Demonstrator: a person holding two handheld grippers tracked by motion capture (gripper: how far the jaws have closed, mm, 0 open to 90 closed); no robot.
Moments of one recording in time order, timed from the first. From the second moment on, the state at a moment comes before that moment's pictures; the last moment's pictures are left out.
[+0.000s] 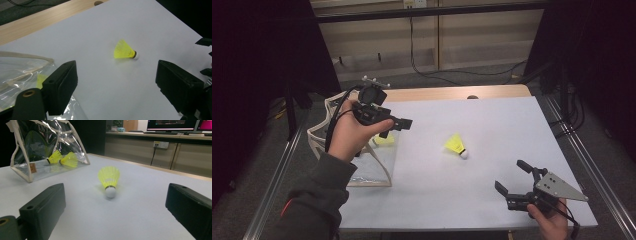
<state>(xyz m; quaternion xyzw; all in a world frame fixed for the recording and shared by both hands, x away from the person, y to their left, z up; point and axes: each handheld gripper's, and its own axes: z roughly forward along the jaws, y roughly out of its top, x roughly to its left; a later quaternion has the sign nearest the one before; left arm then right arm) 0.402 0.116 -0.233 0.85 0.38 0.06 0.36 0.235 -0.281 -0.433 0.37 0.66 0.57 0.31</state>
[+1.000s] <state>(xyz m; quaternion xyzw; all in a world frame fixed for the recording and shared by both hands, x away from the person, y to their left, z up) 0.397 0.090 -0.258 0.86 0.36 0.04 0.37 0.236 -0.280 -0.433 0.37 0.67 0.57 0.31</state>
